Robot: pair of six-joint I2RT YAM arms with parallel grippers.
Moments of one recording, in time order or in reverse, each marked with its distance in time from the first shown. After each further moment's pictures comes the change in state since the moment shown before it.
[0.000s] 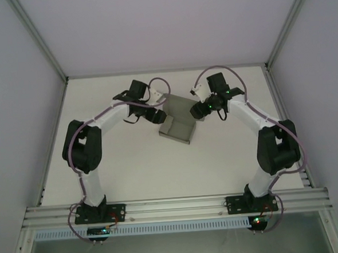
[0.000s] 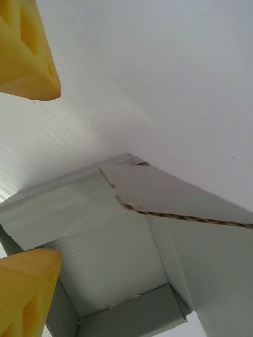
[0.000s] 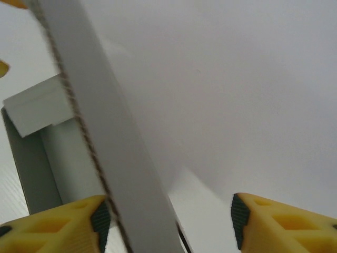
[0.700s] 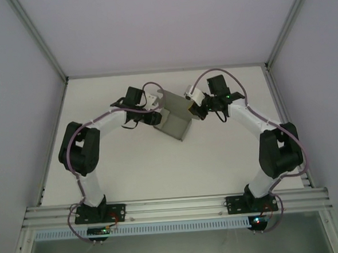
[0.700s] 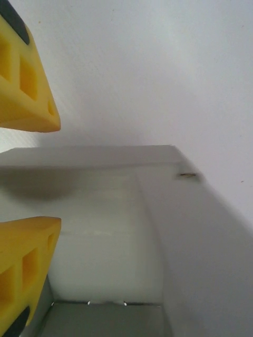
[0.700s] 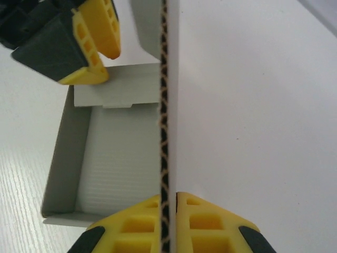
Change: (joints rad) left arm 0.029 -0.036 -0.146 0.178 0.023 -0.147; right arm 0.019 -0.068 -0.084 0.148 -0.173 -0.238
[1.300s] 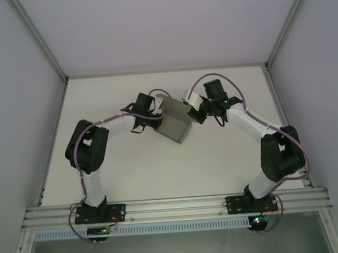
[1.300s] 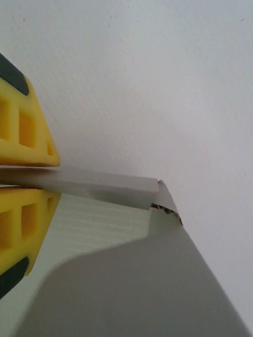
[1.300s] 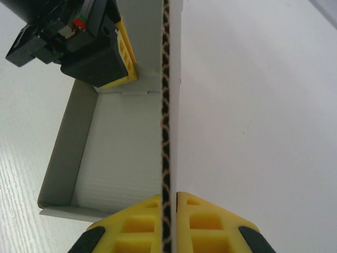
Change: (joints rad) left arm -0.103 0.056 -0.057 0.140 -0.271 -0.069; right arm 0.048 -0.033 -0.060 0.026 0.085 0.012
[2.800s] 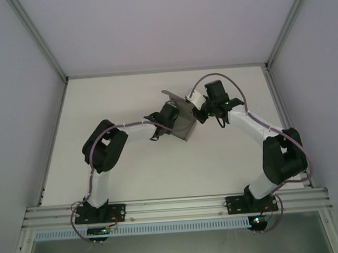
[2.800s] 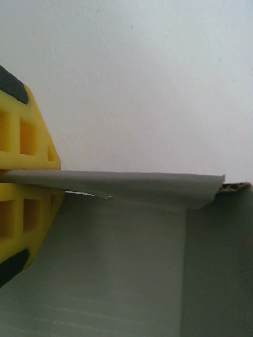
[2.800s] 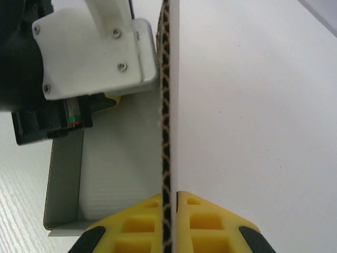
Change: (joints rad) left arm -0.222 0.122 0.064 0.025 -0.572 -0.058; right arm 0.001 -0.030 -0.023 0.015 0.103 0.082
